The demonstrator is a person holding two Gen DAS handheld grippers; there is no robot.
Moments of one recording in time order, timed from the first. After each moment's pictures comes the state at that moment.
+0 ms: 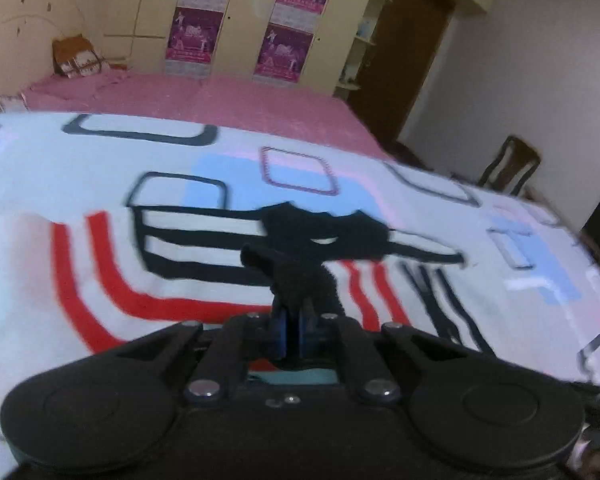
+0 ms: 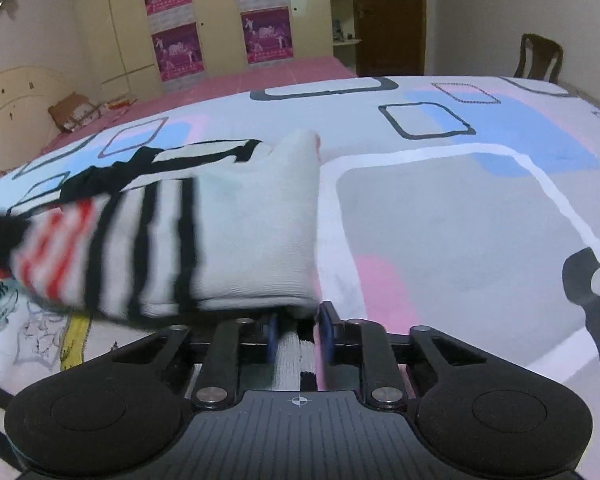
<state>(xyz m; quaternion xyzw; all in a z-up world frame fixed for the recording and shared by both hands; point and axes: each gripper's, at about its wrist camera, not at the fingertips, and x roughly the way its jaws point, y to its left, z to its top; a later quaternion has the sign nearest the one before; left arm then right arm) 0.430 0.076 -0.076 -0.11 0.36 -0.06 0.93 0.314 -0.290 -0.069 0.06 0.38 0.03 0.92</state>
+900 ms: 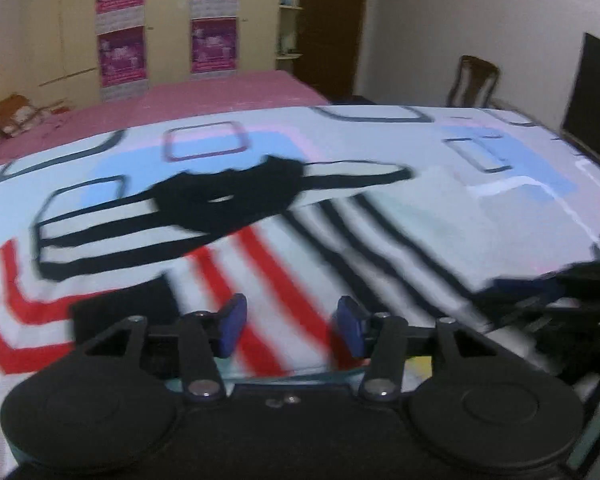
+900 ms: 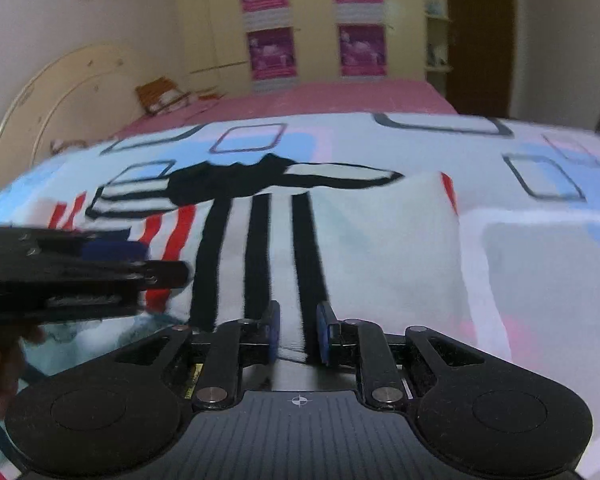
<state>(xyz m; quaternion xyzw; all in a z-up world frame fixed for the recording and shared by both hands) 0.424 -0.008 -0.106 0.02 0.36 -0.11 0.92 0.339 -0.219 -0.061 0.00 0.35 0.14 0.93</state>
